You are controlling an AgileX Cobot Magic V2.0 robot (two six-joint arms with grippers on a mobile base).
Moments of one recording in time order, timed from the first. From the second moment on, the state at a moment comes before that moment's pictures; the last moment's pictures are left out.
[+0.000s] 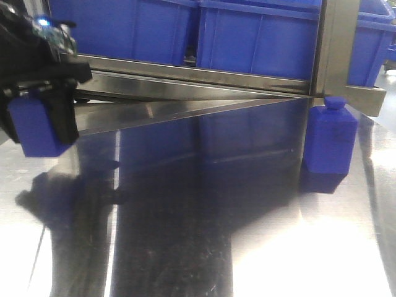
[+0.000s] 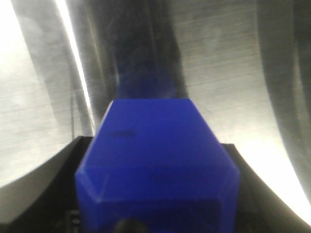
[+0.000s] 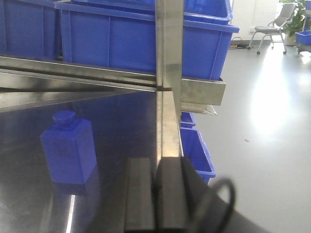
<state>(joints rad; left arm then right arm) -0.29 1.79 -1.41 -0.11 1.10 -0.06 0.01 -0.01 0.03 0.00 0.07 0.06</state>
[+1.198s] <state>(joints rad) -0.29 0.42 -0.62 -0.03 0.51 -0.04 0.14 0.42 -0.62 0.06 0.43 0.06</state>
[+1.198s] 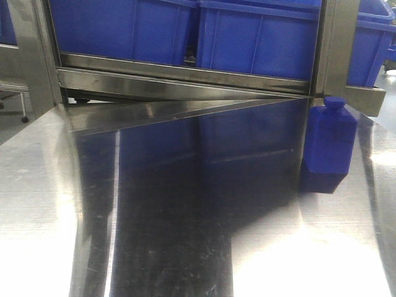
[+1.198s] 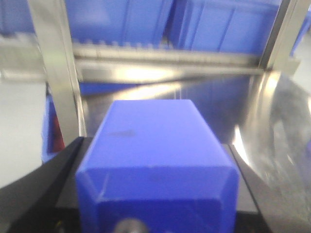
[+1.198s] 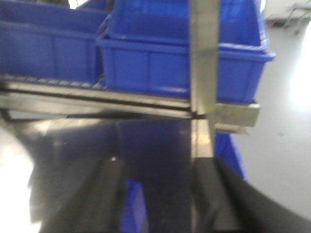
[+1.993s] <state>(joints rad) -0.29 0.38 -0.62 -0.02 0.50 -0.04 0.36 1.45 -1.38 -0.06 1.04 0.32</state>
